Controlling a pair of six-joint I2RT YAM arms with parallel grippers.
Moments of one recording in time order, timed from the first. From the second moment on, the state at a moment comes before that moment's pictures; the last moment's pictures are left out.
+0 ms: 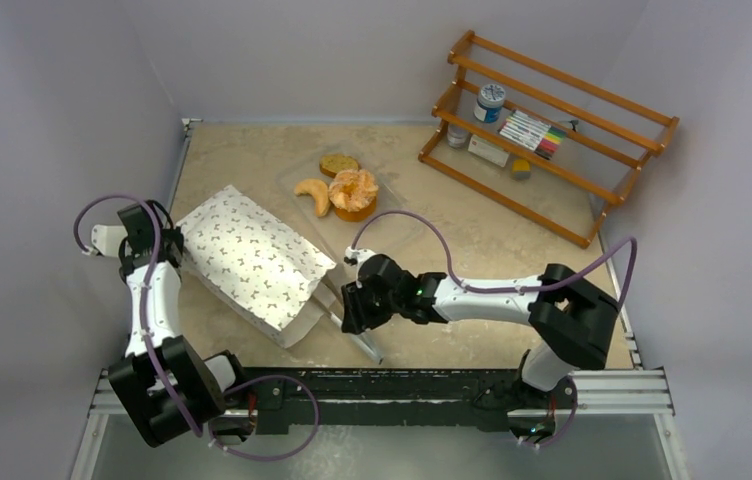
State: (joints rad) left arm 0.47 1.13 0.77 -0.38 -0.21 -1.07; right arm 1.09 1.59 0.86 -0.09 -0.10 0.66
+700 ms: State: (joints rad) left arm 0.47 1.08 0.71 -0.36 -0.22 -1.09; right arm 1.03 1.72 1.00 -0.08 -0.12 0.67
